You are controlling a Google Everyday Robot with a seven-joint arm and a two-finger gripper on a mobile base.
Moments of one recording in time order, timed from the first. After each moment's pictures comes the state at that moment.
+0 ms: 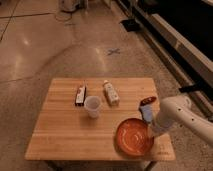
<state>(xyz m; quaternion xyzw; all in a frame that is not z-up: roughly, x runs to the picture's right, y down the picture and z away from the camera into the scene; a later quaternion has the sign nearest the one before) 0.246 0.240 0.765 -0.18 -0.35 -0.64 0.66</state>
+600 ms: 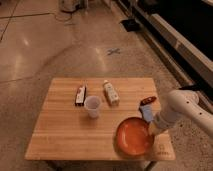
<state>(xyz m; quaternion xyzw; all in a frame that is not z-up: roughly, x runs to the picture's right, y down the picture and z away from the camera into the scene) 0.244 0.214 0.737 -0.15 -0.40 -0.64 0.64</state>
